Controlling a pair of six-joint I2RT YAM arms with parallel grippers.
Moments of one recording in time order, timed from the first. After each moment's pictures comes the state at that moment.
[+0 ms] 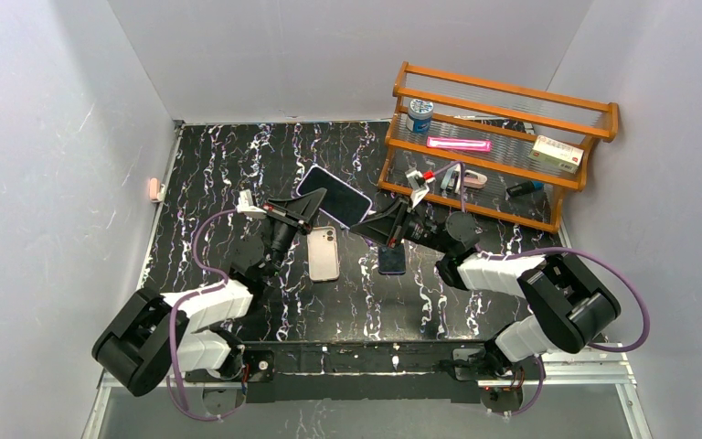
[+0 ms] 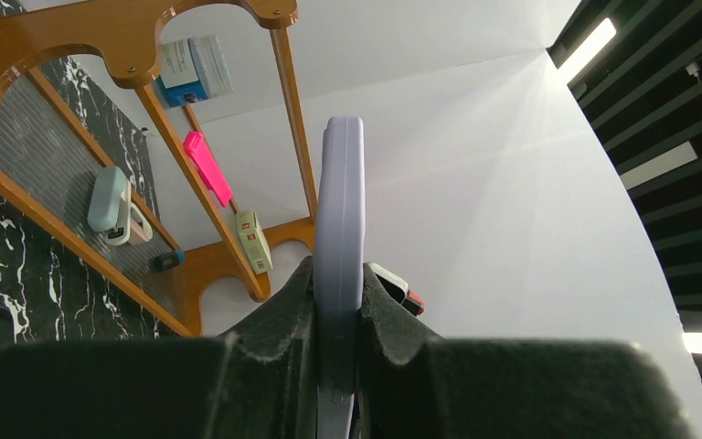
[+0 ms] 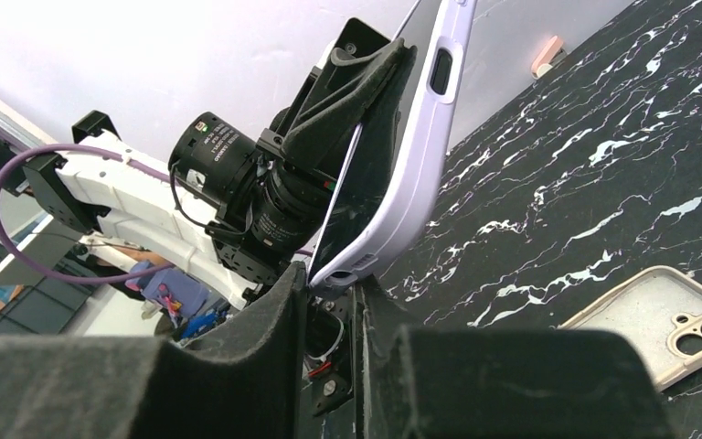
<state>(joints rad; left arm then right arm) -0.62 1.21 0.32 1.19 -0.17 -1.43 0.66 1.45 0.50 1.29 -0.64 0.98</state>
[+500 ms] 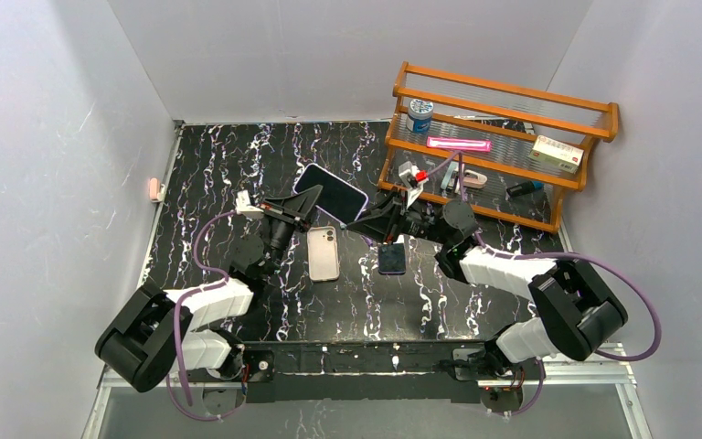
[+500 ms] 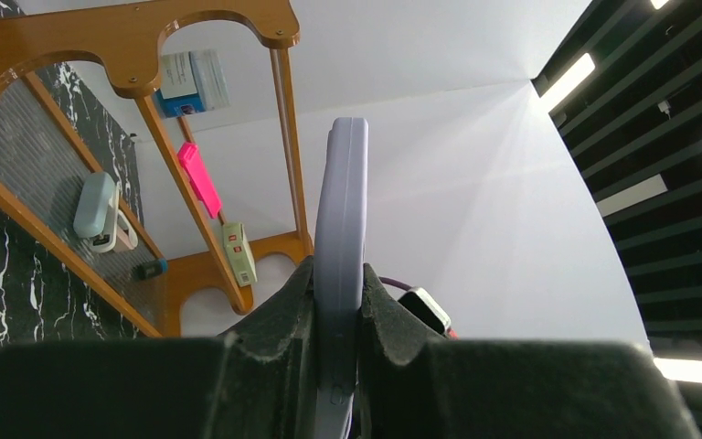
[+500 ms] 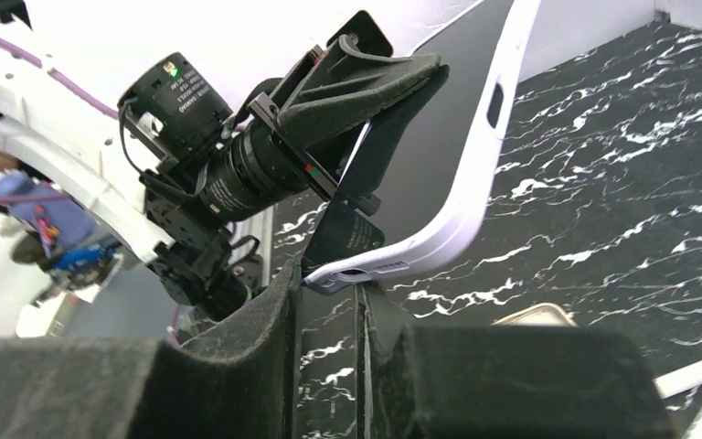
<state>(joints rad) -0.60 1.24 0.32 1.21 -0.16 -1.50 0.66 1.41 0.58 1.10 -0.71 0.64</state>
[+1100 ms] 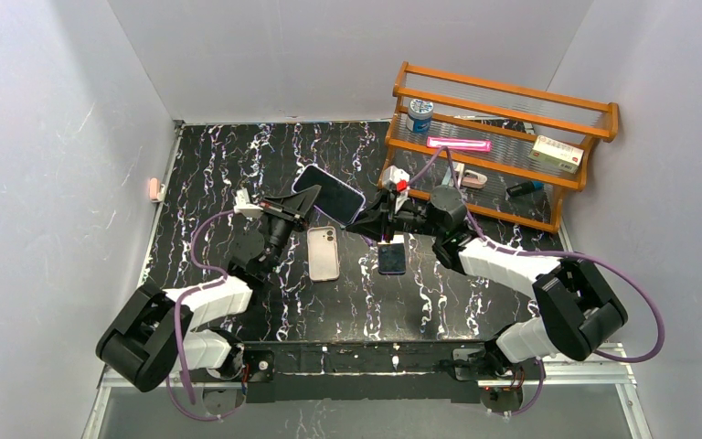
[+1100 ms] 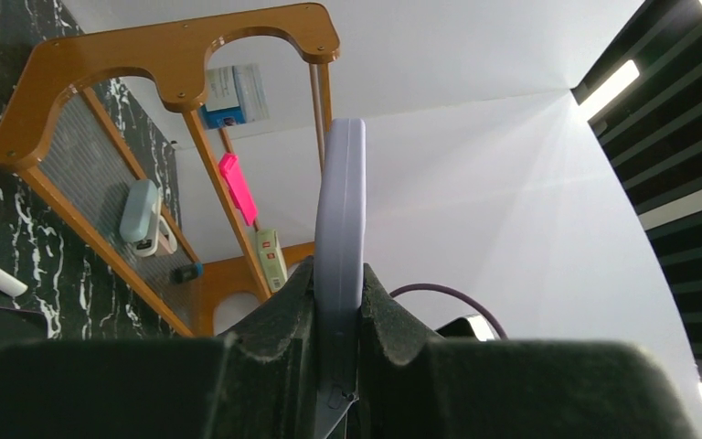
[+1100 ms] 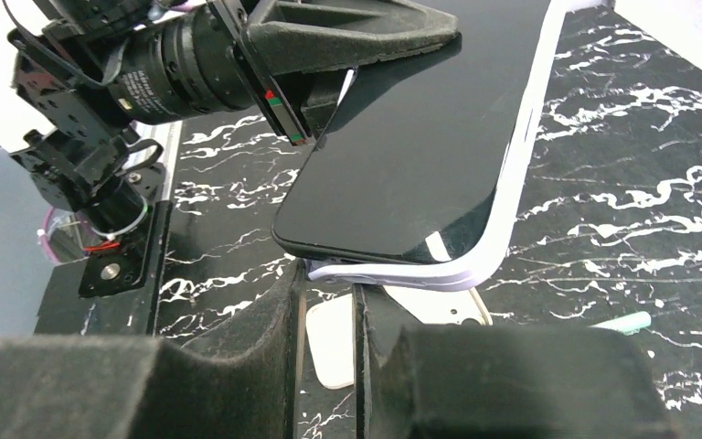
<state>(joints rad) -0.57 1.24 0.32 1.15 -0.16 -1.49 0.65 1.40 0.69 0.77 -0.80 0.17</state>
